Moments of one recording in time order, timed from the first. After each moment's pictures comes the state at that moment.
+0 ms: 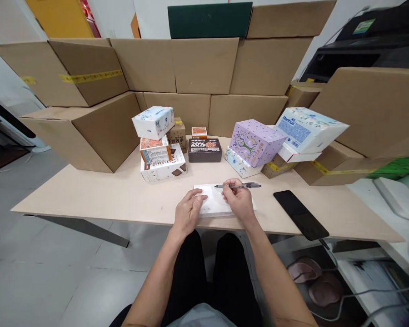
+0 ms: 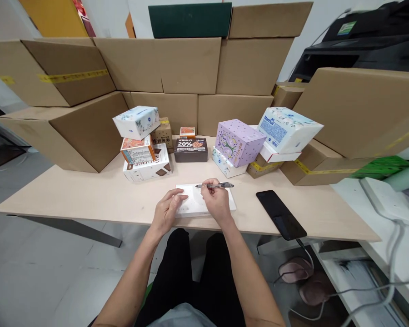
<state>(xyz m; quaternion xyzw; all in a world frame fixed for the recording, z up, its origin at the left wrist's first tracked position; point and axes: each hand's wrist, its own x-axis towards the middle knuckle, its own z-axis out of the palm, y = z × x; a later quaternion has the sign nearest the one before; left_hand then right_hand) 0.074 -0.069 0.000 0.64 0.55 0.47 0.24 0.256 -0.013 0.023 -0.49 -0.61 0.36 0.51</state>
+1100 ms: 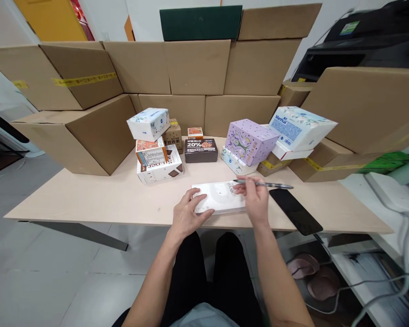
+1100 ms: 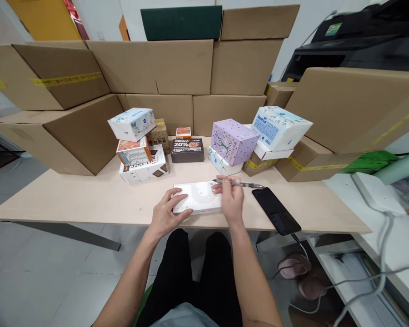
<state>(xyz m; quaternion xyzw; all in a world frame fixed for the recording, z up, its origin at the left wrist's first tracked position) 0.079 -0.069 -0.005 0.73 0.57 0.38 0.10 0.289 -0.016 0.027 -0.51 -0.52 0.32 0.60</state>
